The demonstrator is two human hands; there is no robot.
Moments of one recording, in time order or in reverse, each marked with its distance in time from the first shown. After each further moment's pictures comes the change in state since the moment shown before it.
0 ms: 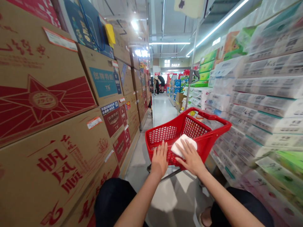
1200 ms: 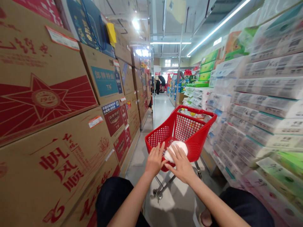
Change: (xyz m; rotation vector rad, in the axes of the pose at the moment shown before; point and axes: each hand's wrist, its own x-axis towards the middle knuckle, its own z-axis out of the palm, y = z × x) left_hand -0.012 -0.033 0.003 -0.091 0.077 0.083; right_hand 0.006 -0.065 0.001 0.138 -0.009 -0.010
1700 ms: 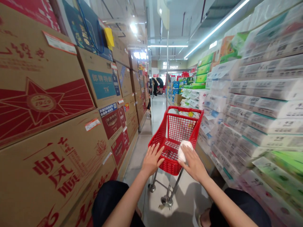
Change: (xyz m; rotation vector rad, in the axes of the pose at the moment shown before) left_hand 0.008 -0.020 0.003 -0.034 -0.014 0.055; right_hand -0.028 0.059 -0.018 -0.026 -0.018 0.153
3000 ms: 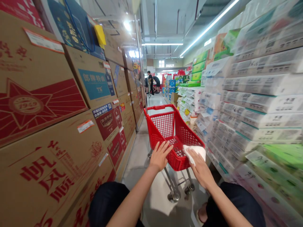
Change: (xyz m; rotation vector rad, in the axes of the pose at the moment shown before) left_hand 0.038 0.047 -0.004 -0.057 -0.108 0.201; right_hand -0.050 0.035 -0.001 0.103 -0.006 0.069
